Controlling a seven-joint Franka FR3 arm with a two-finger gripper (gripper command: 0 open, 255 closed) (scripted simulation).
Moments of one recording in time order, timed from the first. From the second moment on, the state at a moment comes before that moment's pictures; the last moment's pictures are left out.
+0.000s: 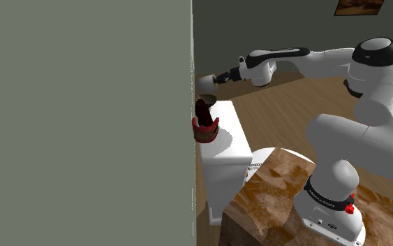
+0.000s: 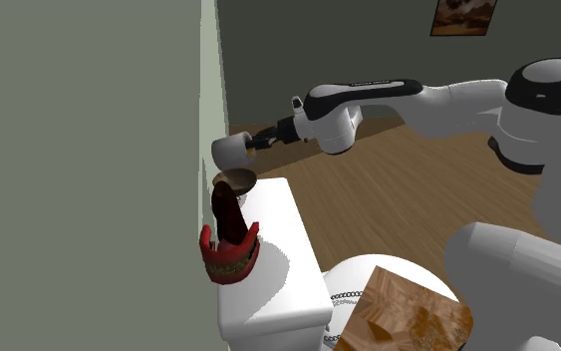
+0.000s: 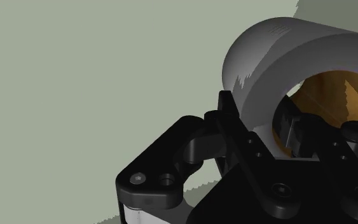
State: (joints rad) arm 1.46 -1.14 -1.73 -2.05 0.07 2.96 -1.34
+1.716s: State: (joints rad) arm 1.49 -1.24 -1.80 -2.06 0.04 3.01 -1.42
